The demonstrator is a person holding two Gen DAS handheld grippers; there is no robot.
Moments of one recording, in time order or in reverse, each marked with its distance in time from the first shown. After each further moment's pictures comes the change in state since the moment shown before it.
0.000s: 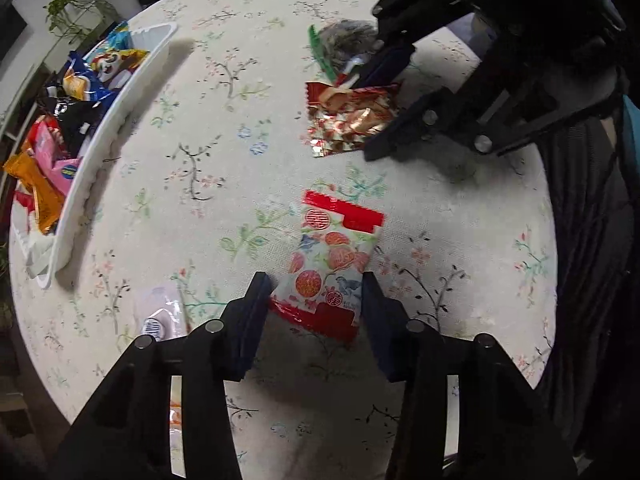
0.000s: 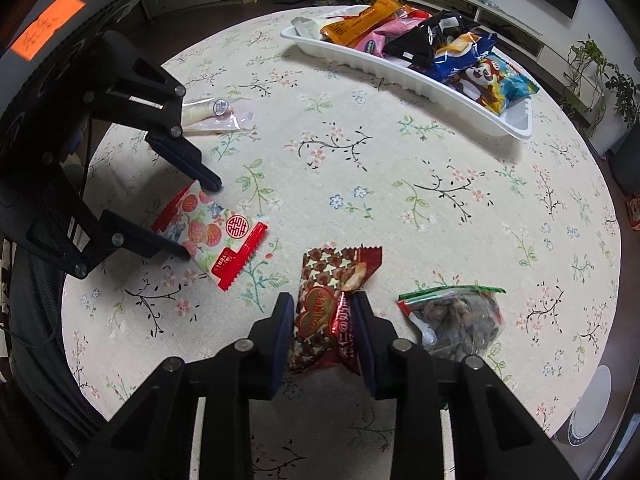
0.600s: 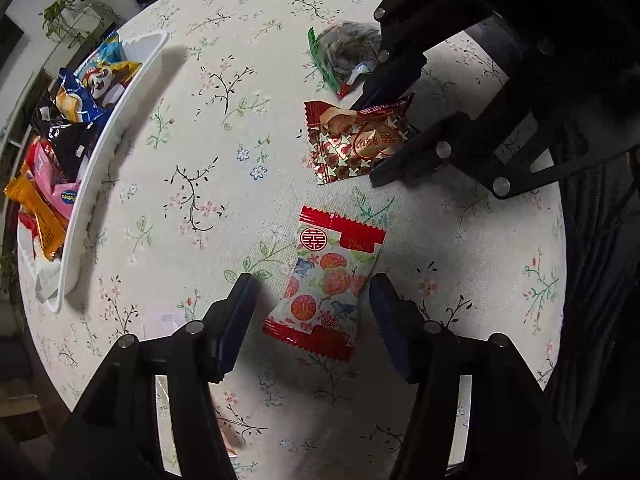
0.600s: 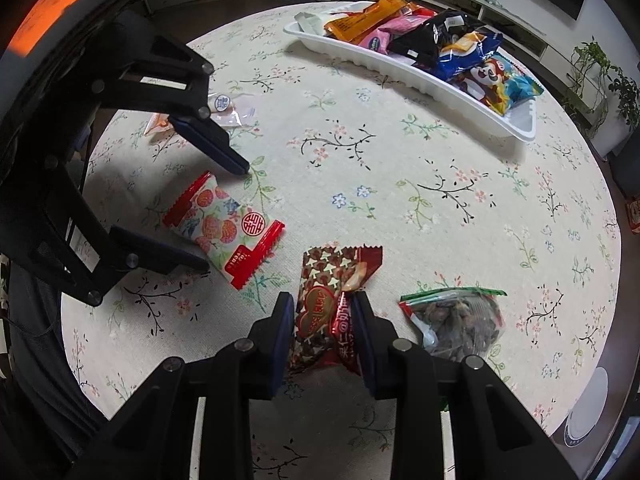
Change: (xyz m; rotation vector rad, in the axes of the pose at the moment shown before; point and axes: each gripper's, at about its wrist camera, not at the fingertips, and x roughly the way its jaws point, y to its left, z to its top) left arm 0.013 0.002 0.033 0.025 0.042 0.001; right arm 0.004 0.001 0.004 -0.018 0.021 0.001
